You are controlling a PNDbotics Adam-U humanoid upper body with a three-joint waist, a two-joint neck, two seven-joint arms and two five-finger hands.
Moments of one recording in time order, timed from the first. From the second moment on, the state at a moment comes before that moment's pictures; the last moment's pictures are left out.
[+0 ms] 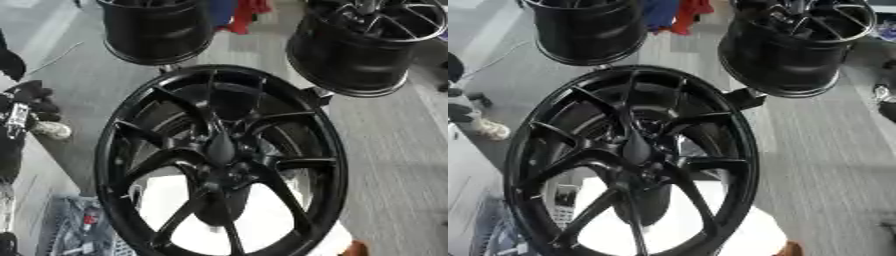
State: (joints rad) left arm -0.18 0.17 0.24 -1.73 0.00 -0.08 -0.24; right arm -0.23 -0.50 -0.24 -1.53 0.31 0.16 -0.29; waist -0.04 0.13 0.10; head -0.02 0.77
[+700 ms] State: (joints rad) left arm -0.19 0.16 0.24 -1.73 0.00 -0.08 -0.25; right arm -0.16 -0.42 -0.06 -1.72 0.06 0.00 -0.23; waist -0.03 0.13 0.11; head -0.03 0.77
